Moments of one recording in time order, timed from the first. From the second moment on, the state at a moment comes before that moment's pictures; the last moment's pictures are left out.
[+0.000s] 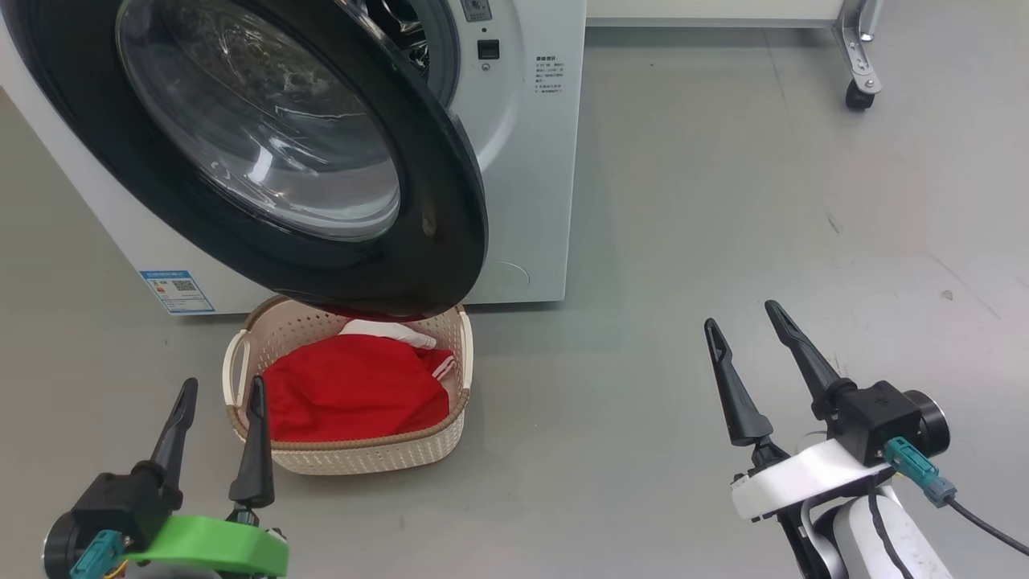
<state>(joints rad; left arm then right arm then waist) 0.01 0.16 -0.17 0.09 -0.45 0.02 -0.26 -0.07 -0.07 0.21 0.12 0.20 0.10 -0.25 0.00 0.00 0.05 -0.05</state>
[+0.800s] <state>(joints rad) -0.03 0.11 -0.17 0.06 -0.41 -0.03 -0.26 -0.25 -0.15 0.41 0.07 0.10 0.12 -0.24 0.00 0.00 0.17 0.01</state>
